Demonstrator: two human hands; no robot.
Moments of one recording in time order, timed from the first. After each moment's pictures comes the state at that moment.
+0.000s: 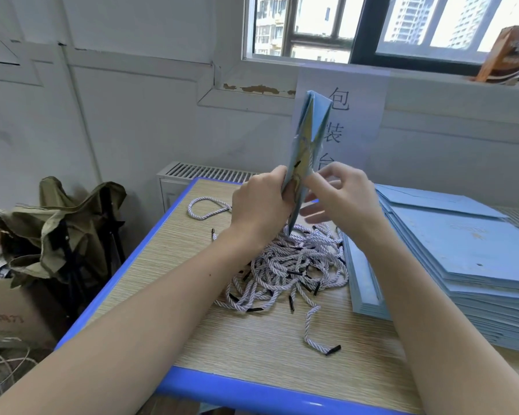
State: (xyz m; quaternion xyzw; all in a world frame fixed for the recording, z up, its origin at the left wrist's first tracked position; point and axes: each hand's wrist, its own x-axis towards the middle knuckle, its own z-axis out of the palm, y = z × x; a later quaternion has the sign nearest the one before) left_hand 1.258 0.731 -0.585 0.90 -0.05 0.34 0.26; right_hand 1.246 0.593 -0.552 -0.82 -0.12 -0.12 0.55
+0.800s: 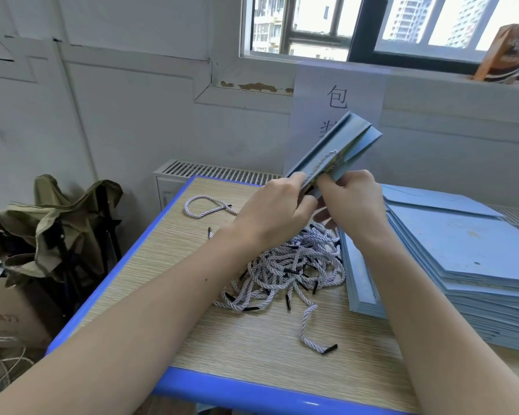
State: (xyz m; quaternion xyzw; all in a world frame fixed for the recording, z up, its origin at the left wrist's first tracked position) left_hand 1.256 0.725 -0.586 0.89 -0.23 0.25 0.31; right_hand 1.253 0.586 -0.558 -0.85 -0.05 -0.18 0.49
